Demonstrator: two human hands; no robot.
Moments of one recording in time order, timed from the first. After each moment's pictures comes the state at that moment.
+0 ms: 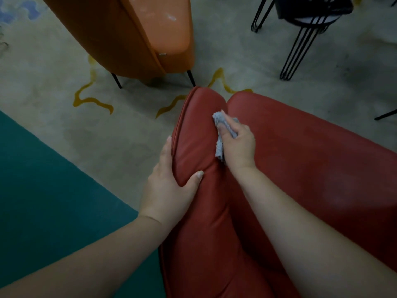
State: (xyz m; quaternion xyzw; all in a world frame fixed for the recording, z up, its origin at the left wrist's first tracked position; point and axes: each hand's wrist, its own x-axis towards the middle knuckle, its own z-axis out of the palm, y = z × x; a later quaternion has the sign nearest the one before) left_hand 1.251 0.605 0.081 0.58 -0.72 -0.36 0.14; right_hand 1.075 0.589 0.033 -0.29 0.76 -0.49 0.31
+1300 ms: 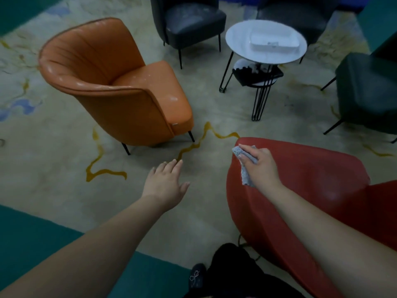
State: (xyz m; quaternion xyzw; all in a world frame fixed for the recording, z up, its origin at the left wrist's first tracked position) left_hand 1.415 0.380 0.194 0.34 -0.93 -0.08 -0.09; right_hand 1.210 0.537 0.209 -0.26 0.84 -0.45 0.17
